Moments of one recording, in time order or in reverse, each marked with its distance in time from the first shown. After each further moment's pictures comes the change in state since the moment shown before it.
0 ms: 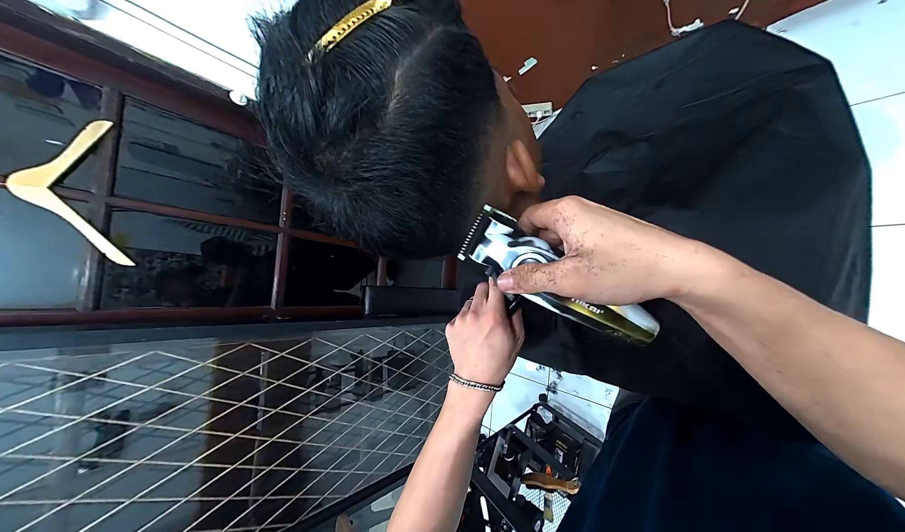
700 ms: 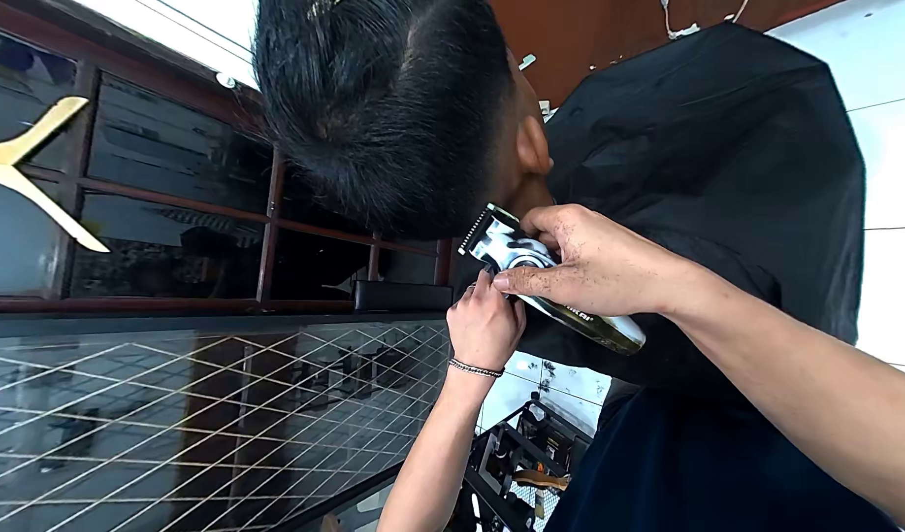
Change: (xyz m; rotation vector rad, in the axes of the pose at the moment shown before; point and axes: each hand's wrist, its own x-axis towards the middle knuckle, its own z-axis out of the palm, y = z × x) left_hand -0.001 -0.004 0.003 -0.024 0.005 0.028; right_hand -0.005 -0.008 0.027 0.009 0.070 0.093
